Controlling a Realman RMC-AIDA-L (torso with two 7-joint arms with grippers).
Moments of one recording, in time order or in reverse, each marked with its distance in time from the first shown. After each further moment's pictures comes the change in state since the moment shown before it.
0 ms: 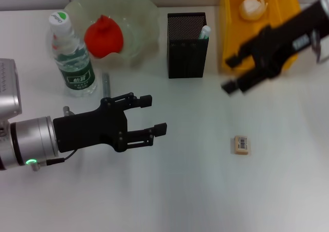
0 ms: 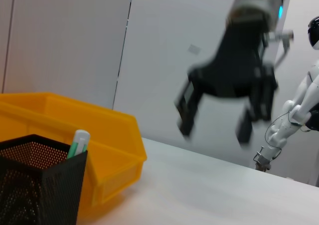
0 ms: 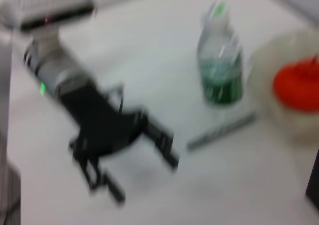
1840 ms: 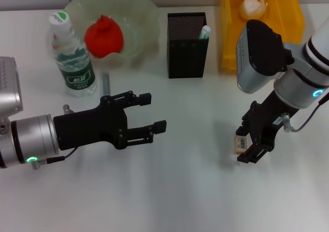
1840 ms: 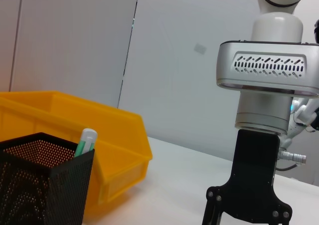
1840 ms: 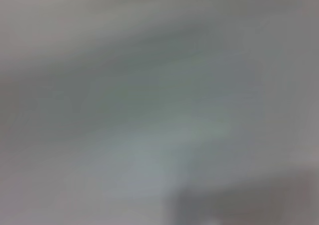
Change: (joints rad) left arm -0.004 -0.001 -0.005 0.002 0.000 -0.014 -0.013; right arm -0.027 0.121 -0.360 0.160 -0.304 0.227 -0.087
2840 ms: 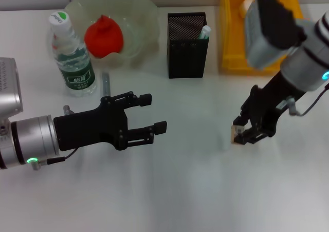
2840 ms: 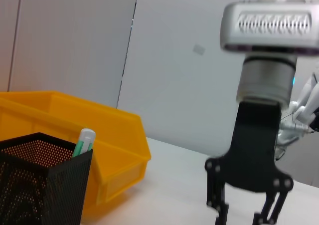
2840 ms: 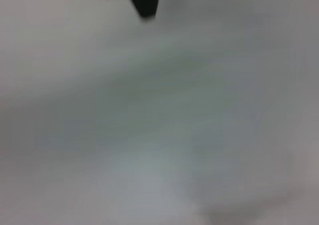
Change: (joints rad) left arm 0.002 -0.002 0.000 0.000 0.000 0.004 0.001; right arm 0.001 -0.004 0.087 -0.121 0.015 -0.110 0.010
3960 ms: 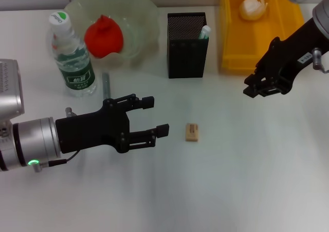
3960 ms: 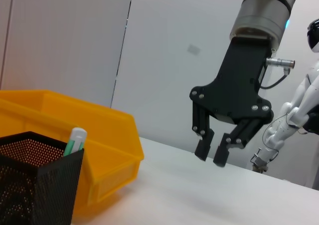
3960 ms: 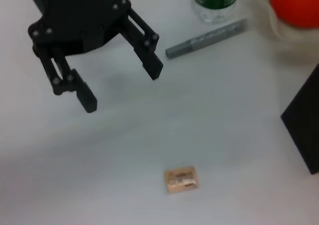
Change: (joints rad) left arm -0.001 -0.001 0.008 -0.007 0.000 0.009 -0.001; right arm 0.028 -0.026 0.196 -0.216 -0.002 -0.159 0.068
